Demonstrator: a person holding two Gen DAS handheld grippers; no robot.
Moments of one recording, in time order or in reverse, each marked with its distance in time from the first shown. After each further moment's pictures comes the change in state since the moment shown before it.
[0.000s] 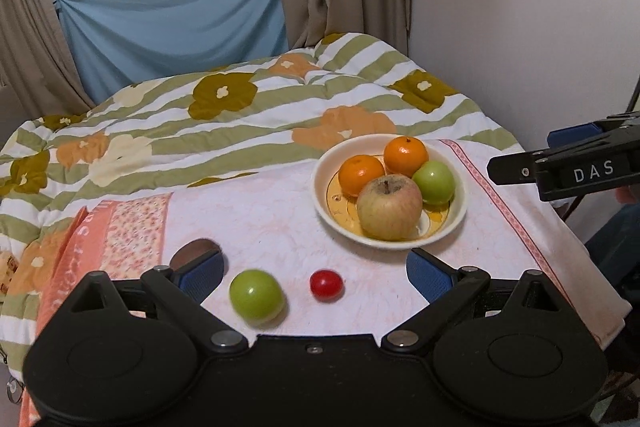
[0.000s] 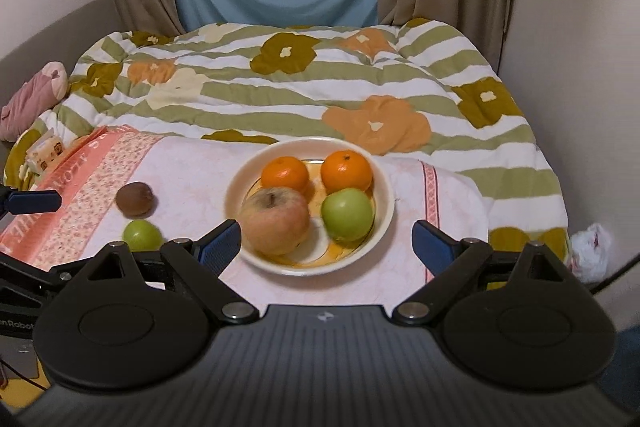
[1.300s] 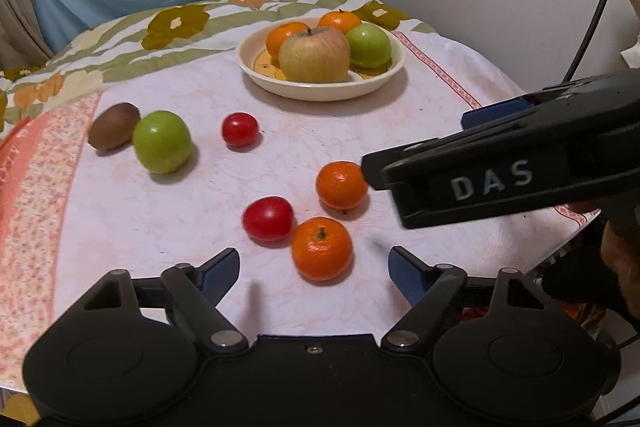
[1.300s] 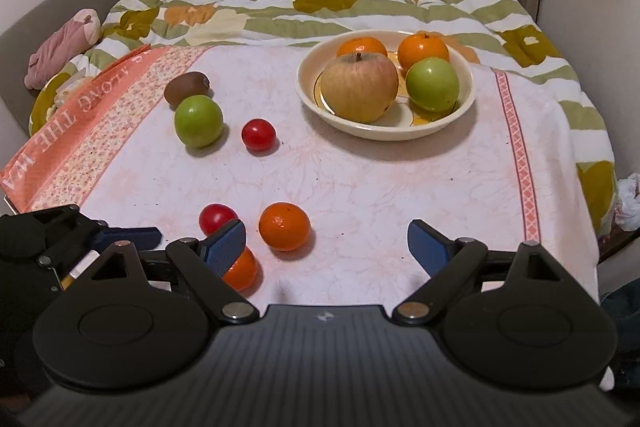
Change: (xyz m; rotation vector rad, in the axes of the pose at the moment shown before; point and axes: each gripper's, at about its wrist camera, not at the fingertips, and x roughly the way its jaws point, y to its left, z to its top) left arm 0.032 -0.052 -0.111 0.009 0.138 -0.111; right arm 0.026 0.054 -0.112 -0.031 0.108 0.089
